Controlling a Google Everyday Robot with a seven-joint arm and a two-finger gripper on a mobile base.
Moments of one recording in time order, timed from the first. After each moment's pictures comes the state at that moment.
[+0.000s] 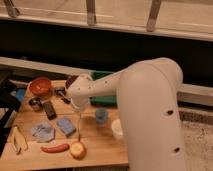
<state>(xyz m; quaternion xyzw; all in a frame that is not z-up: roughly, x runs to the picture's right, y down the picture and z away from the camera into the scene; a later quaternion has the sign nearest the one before) -0.139 0.132 0.842 -0.31 0.05 0.46 0.83</state>
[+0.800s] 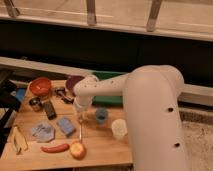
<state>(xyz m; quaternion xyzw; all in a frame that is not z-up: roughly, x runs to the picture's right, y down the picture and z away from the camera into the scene) -0.138 0.141 0.858 -0.35 0.03 0.47 0.81</state>
